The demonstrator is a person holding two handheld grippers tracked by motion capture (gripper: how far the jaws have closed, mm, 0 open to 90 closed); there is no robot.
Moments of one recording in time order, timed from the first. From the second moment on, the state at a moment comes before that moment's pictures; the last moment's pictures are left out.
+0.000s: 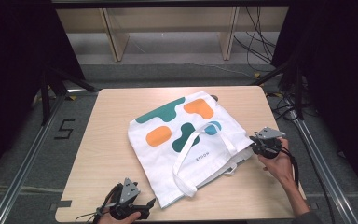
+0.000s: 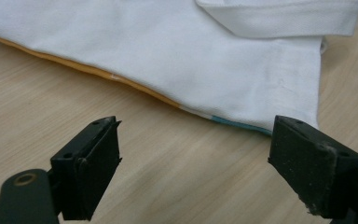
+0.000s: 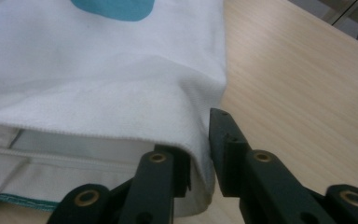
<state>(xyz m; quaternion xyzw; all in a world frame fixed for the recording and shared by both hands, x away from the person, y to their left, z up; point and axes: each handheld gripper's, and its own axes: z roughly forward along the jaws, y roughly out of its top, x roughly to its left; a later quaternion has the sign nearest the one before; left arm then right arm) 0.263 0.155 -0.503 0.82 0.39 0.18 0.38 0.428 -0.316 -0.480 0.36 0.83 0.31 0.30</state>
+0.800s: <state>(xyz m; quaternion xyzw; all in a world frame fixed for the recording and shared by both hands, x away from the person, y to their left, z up) 0.263 0.152 -0.507 0.84 0.37 0.18 0.34 0.389 -0.297 -0.462 0.36 0.83 0.34 0.25</state>
